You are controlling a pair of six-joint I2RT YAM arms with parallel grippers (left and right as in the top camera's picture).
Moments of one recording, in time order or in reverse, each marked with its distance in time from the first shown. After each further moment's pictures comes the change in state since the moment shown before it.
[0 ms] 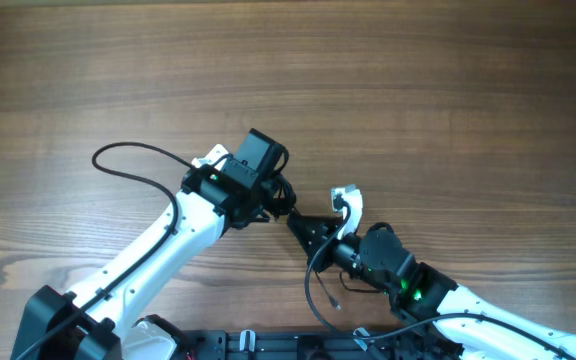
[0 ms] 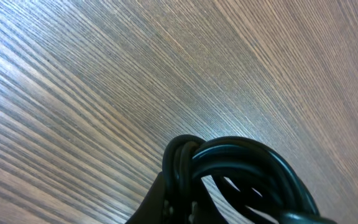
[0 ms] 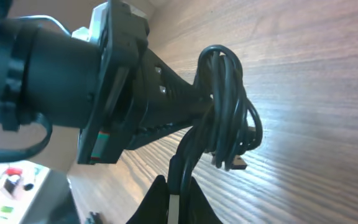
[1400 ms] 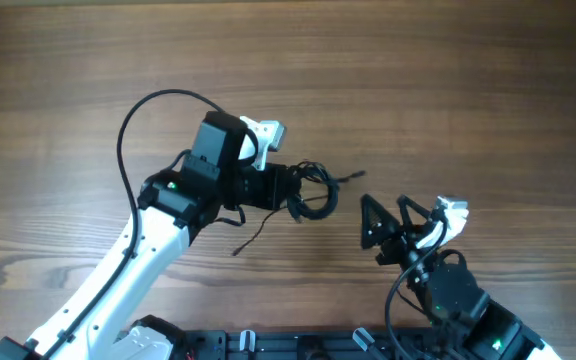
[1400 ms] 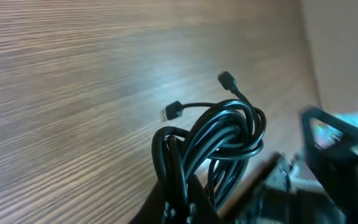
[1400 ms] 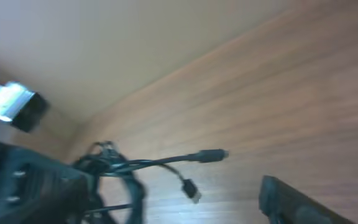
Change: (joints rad) left arm 0.136 -0.151 -0.016 0.186 0.653 0.966; right arm -0.040 -0.727 0.017 -0.694 0.562 -0.077
